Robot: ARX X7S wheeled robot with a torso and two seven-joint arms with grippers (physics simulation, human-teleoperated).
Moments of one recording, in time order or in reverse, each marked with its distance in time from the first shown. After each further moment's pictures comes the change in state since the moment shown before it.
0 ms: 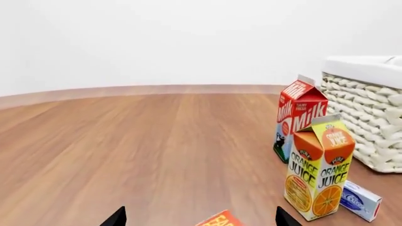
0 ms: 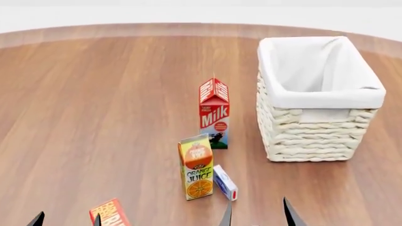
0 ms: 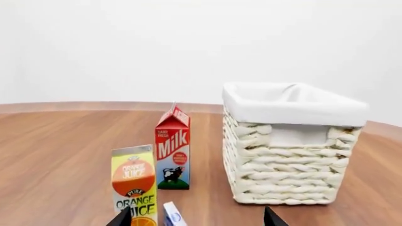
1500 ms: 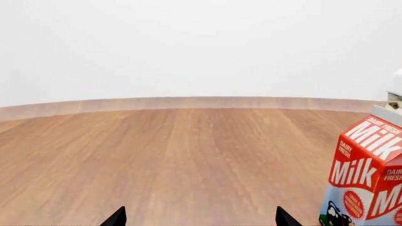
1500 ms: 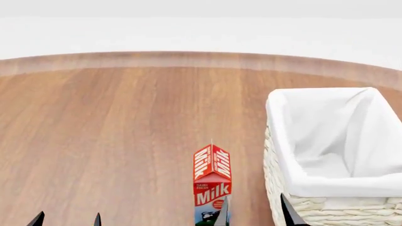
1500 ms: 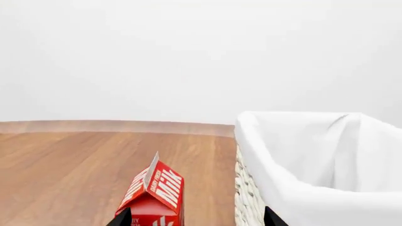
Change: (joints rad) left arm -0.008 -0.040 0.050 -0.003 -0.040 0.011 -0.047; right arm -0.001 0.050 -0.056 -0.079 0.048 0.041 0.053
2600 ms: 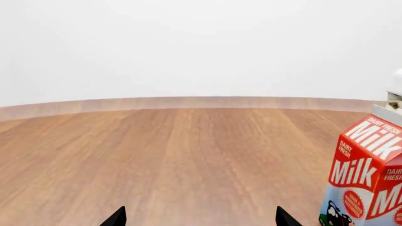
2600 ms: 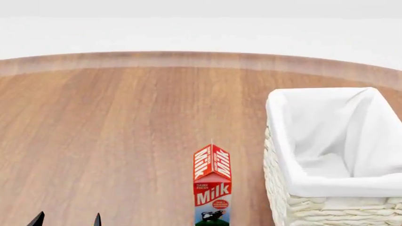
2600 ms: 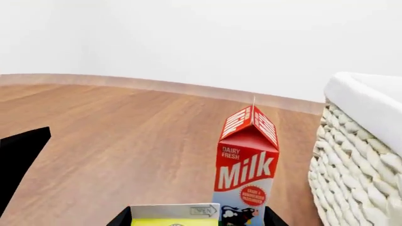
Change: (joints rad) left arm -0.005 -0.022 0.028 -0.002 -0.022 0.007 -0.026; right arm -0.100 0.011 -0.218 0.063 -0.060 -0.087 -0.025
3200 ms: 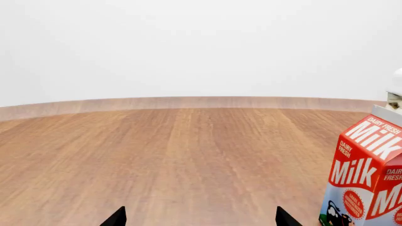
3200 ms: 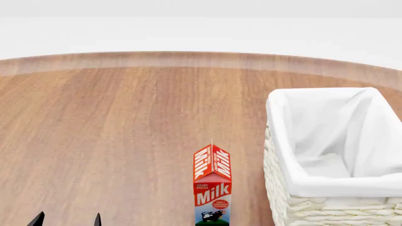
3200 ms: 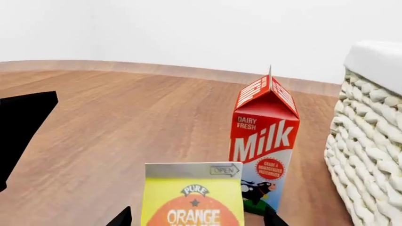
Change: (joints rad) left arm -0.003 -0.011 0.014 -0.001 -0.011 0.004 -0.012; right arm 0.012 -0.022 -0.036 0.153 0.014 -0.093 -0.007
